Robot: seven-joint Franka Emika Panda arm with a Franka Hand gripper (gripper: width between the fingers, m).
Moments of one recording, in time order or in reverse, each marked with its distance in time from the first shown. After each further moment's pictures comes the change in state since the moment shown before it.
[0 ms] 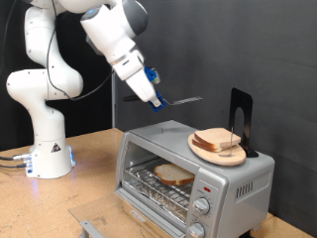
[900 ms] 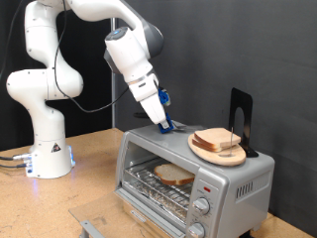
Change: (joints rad) arm -0.008 0.143 0.135 -0.027 0.014 0.176 0.018
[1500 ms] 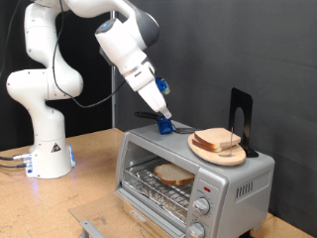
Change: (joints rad) arm 0.007 -0.105 -0.086 0.009 0.088 -0.098 -0.097
